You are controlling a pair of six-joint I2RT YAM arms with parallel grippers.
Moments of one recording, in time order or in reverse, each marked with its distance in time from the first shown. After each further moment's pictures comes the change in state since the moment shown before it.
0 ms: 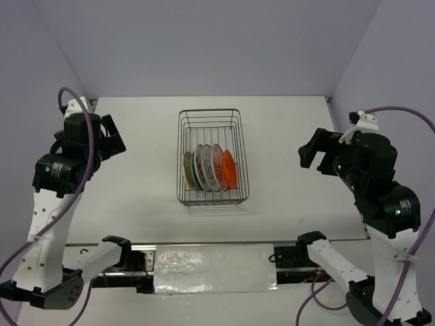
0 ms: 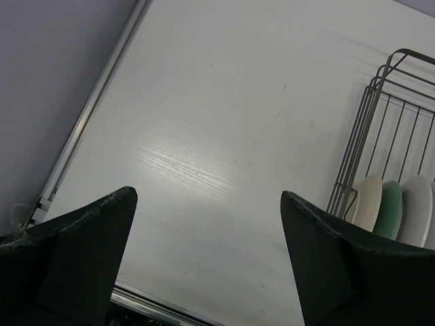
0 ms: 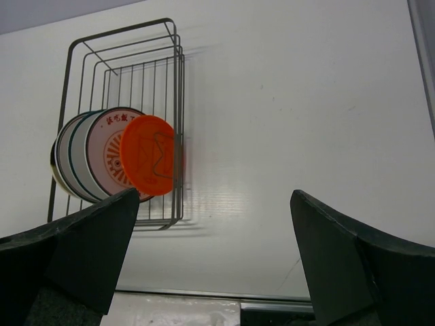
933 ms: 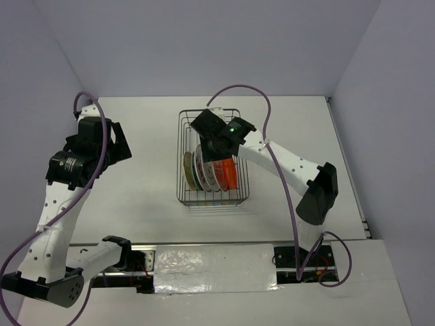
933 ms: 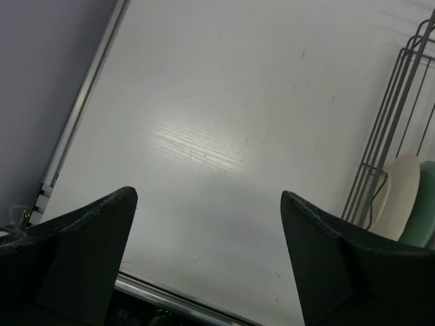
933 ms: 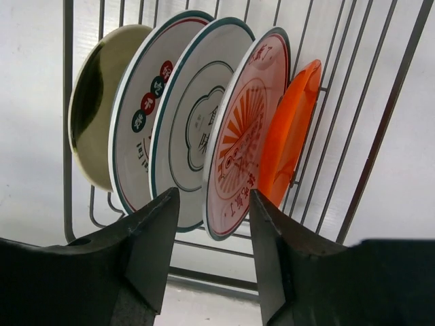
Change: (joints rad) left arm 0.000 0.016 -0.097 0.016 0.015 0.006; right arm 0.658 0.962 0.260 0.100 0.211 0.272
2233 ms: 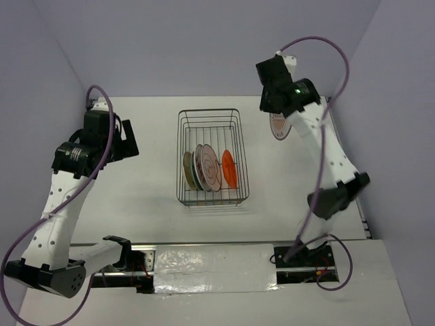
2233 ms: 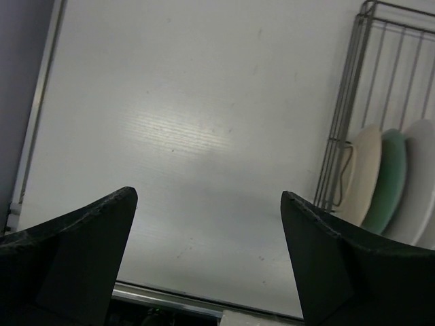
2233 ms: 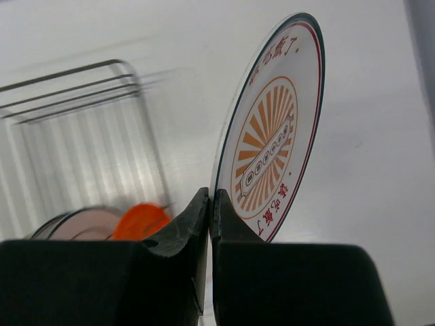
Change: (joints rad) left arm 0.000 0.064 -0.005 0.013 0.114 0.049; right arm -0.396 -0.091 0.333 -0.143 0.167 -0.114
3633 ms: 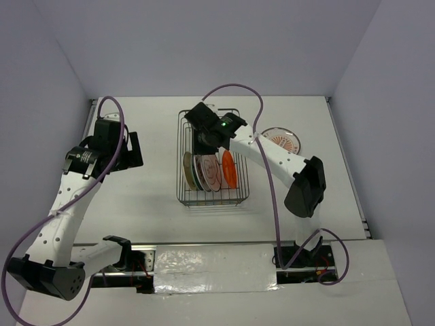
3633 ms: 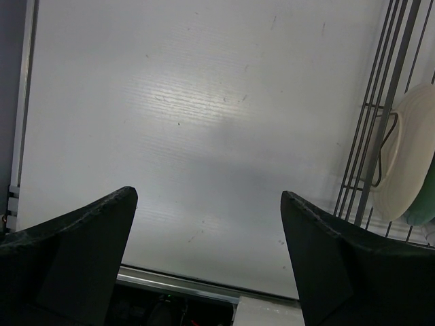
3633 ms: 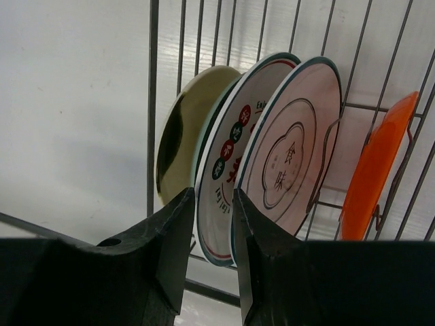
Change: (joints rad) left arm -0.005 -0.009 -0.129 0.031 0.053 0.019; right arm 0.372 0.204 -0.230 0.253 -0.310 0.234
